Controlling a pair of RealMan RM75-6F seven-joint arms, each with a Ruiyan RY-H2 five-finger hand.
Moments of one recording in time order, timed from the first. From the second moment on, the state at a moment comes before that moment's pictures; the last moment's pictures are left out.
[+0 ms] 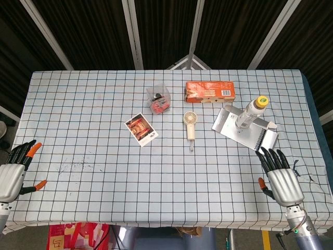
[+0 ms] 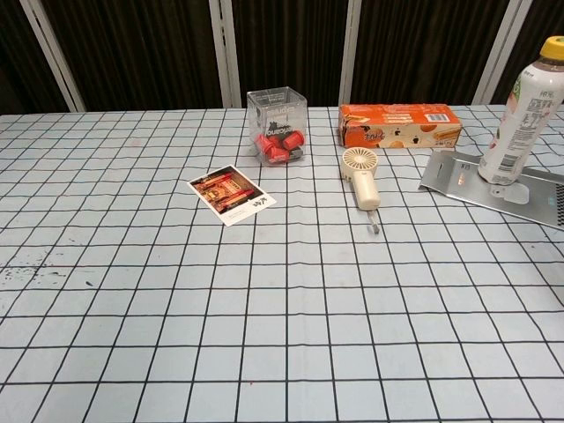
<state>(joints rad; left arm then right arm) -0.13 -1.09 -0.02 -1.66 1.53 1.43 -0.04 0.24 -1.15 -0.08 -1.72 -1.47 1.46 -0.25</state>
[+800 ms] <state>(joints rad) -0.15 -1.09 -0.02 -1.66 1.53 1.42 -0.04 0.48 -1.26 0.17 -1.73 -1.17 1.14 -0.33</state>
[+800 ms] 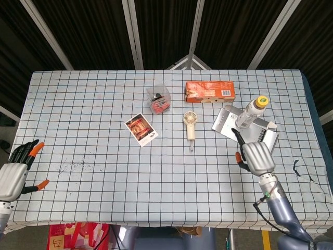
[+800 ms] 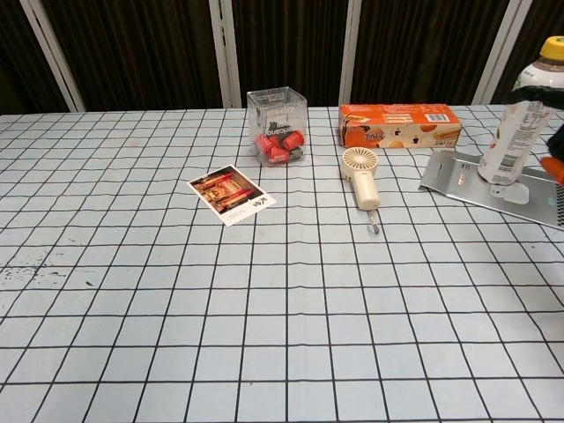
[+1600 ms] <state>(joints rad) -0.16 -1.09 -0.02 -1.66 1.53 1.40 -0.06 0.83 -1.65 0.28 -1.39 -0.63 0.91 -0.61</state>
